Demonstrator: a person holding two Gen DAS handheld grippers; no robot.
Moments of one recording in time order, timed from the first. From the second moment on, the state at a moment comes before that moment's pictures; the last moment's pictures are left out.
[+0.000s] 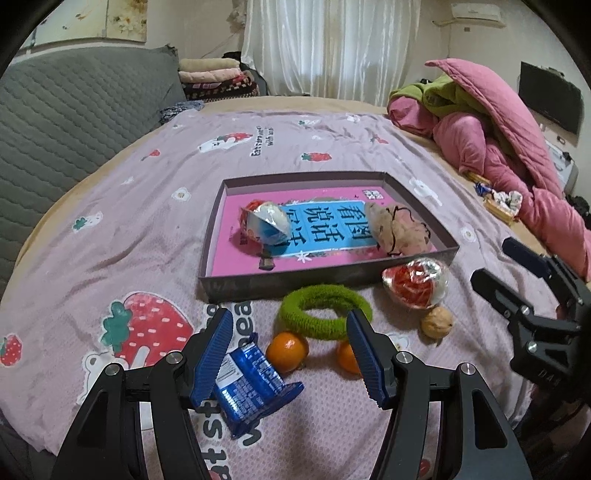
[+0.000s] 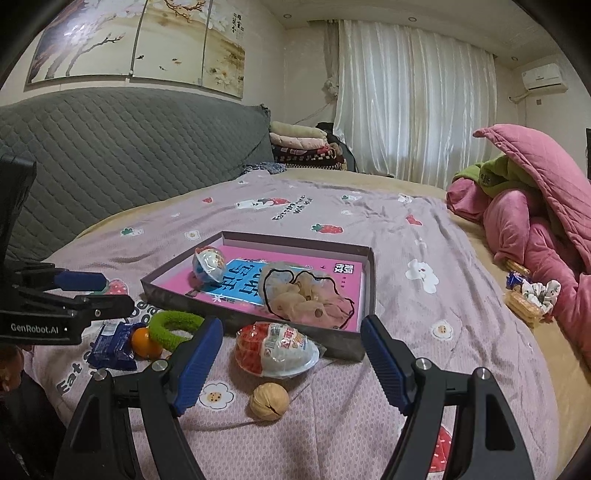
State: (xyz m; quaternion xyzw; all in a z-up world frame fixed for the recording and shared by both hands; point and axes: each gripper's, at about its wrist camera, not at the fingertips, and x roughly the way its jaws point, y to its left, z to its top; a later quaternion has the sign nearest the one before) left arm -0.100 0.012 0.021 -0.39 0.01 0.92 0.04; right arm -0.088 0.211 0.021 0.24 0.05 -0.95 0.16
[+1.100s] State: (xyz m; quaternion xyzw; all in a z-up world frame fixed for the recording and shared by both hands) left arm -0.083 0.016 -0.006 -0.40 0.05 0.91 0.05; right arm -0.072 0.210 0.001 0.28 0.06 -0.94 0.16
